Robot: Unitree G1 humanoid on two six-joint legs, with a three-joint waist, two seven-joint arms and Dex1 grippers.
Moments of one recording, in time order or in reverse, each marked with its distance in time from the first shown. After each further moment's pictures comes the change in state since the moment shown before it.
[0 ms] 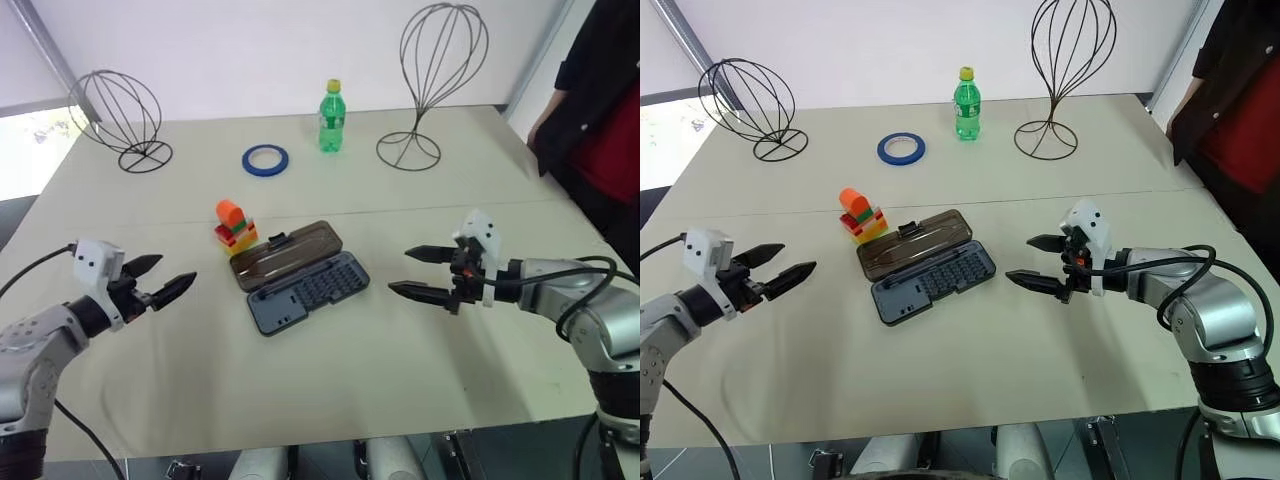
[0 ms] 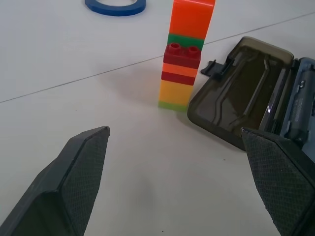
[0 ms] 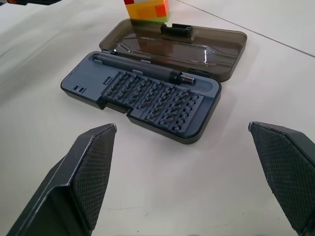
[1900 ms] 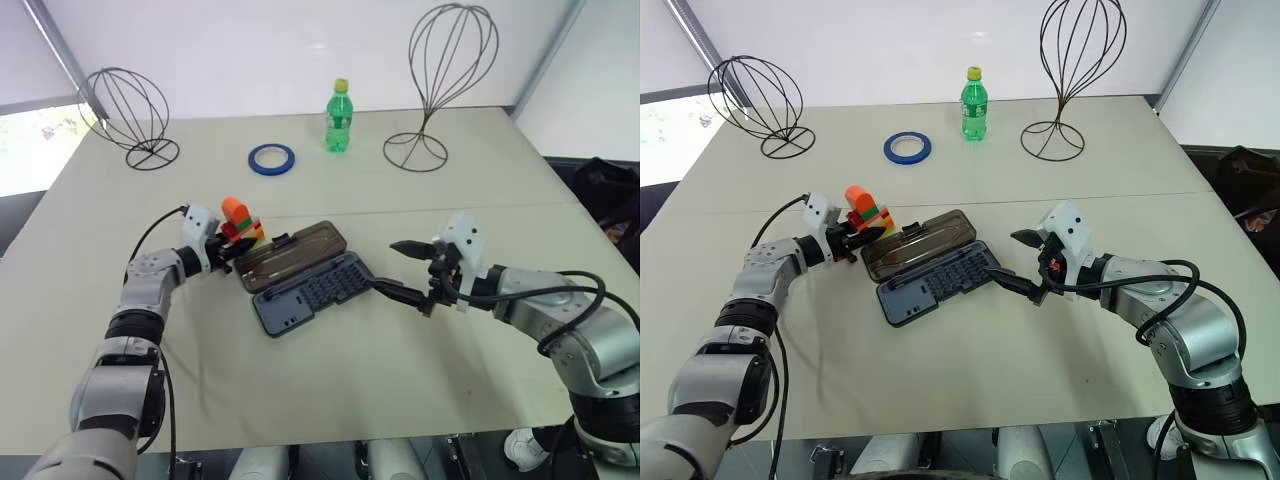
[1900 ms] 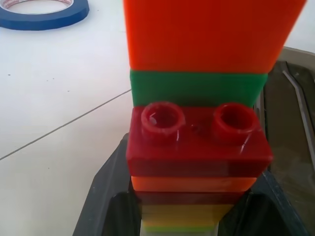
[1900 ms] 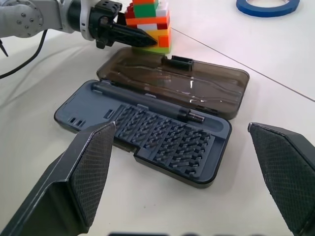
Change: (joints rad) left arm -0.709 -0.249 -0.347 1.029 0.351 -0.556 -0.157; right arm 0.048 0.110 0.005 -0.205 0.014 0.041 -0.233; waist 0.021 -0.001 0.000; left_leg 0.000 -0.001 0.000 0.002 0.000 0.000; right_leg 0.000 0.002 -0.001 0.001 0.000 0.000
